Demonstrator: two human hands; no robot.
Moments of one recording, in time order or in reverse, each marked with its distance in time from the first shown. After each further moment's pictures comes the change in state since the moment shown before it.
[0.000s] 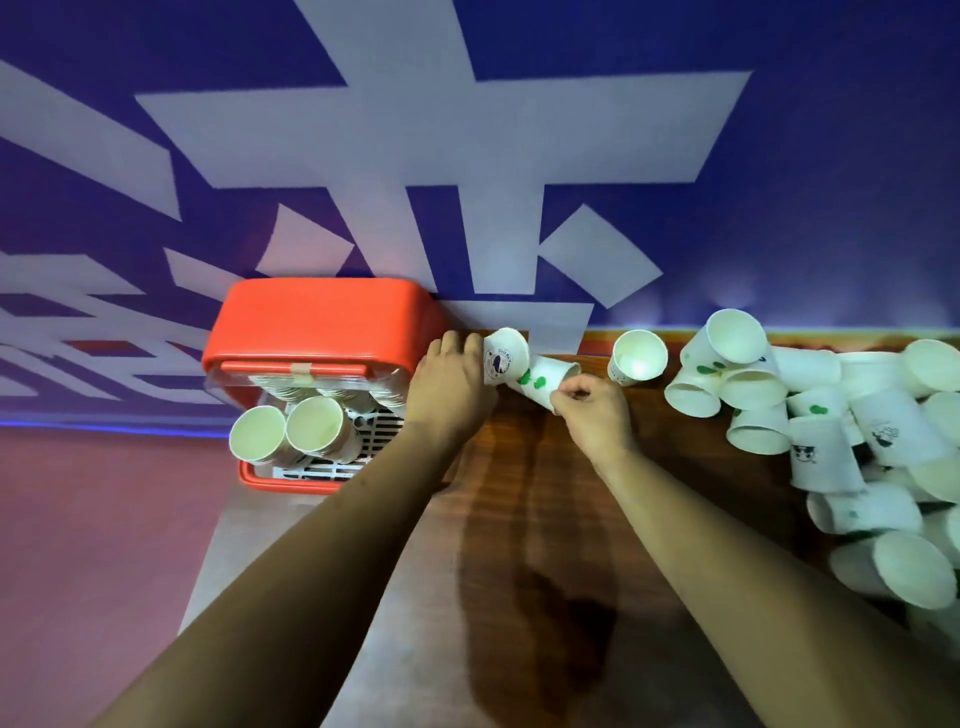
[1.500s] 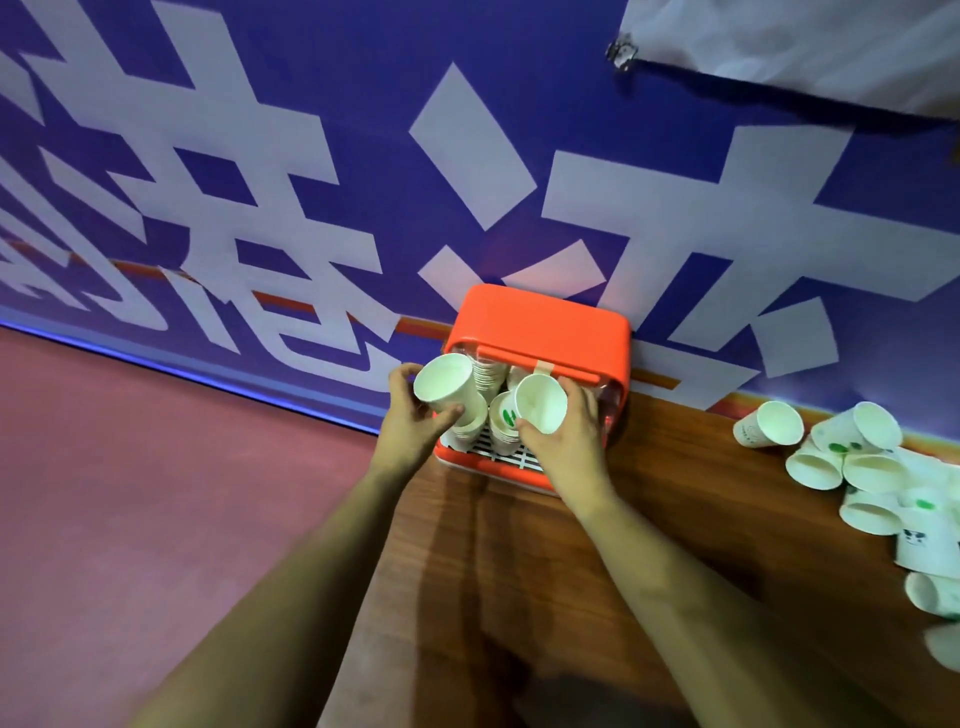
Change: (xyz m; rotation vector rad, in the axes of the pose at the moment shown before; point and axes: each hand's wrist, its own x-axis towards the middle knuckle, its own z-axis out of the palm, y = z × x) left_hand -0.153 -0.274 -0.072 -1.131 0.242 -0.349; right_hand -0.174 -0.172 0.181 -0.095 0.051 -0.474
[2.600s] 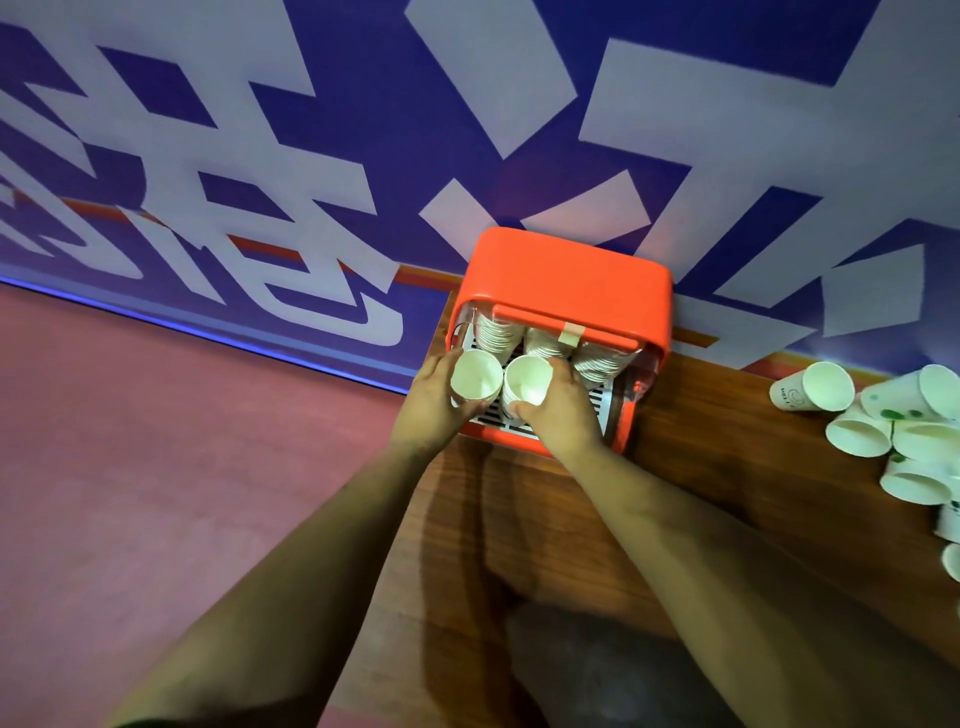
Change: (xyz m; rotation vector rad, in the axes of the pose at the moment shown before) left_hand 0.038 -0.059 0.020 0.531 -0.141 0.030; right_hand 0.034 0.044 0.065 -0.266 -0.315 0.199
